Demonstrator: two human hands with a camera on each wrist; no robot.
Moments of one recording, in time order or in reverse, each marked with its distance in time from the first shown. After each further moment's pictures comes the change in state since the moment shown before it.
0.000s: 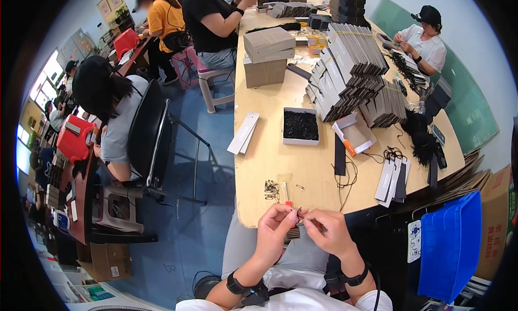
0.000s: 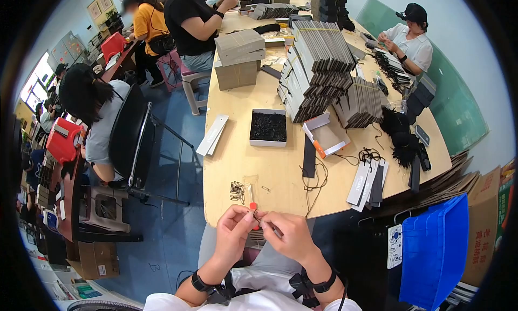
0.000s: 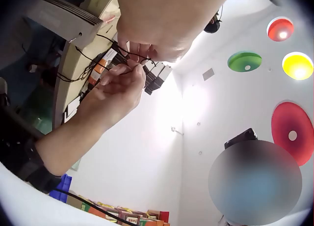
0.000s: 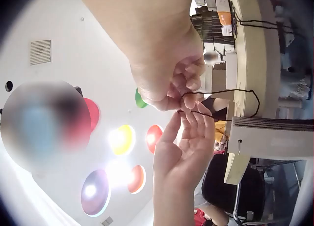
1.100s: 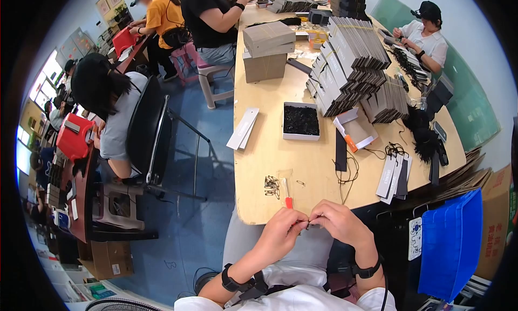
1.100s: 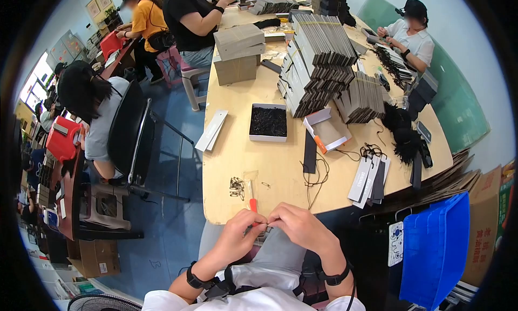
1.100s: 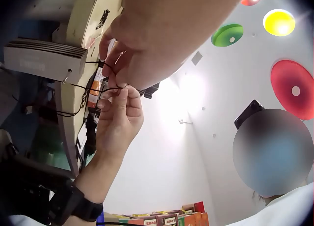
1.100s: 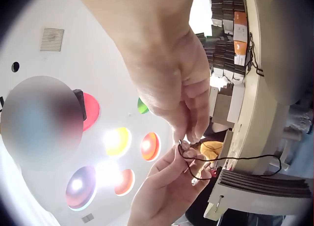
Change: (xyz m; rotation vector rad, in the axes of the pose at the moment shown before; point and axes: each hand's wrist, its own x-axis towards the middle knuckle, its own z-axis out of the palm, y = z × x) left_hand 0.002 0.011 -0.003 1.011 -0.297 0.295; right_hand 0.006 0.018 -0.028 -0.037 -0.273 -0.106
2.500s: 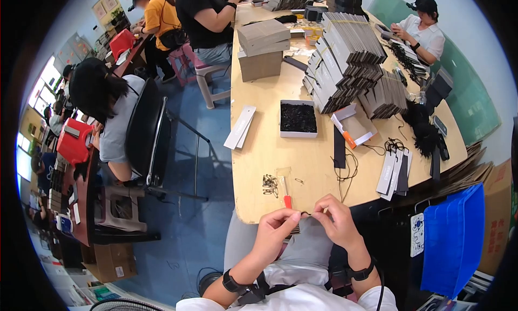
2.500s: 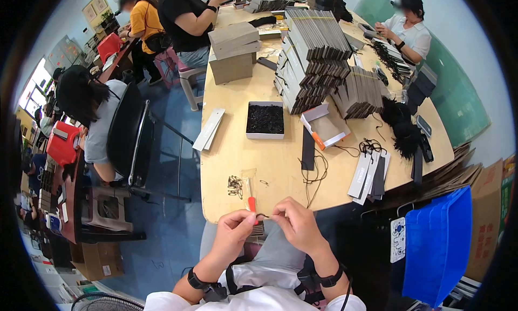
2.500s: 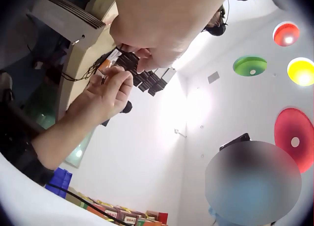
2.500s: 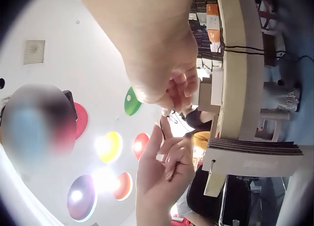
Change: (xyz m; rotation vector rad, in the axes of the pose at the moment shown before) left_hand -0.006 0.006 0.006 -0.844 0.160 -0.450; right_hand -0.014 0.012 0.020 0.099 0.257 0.116
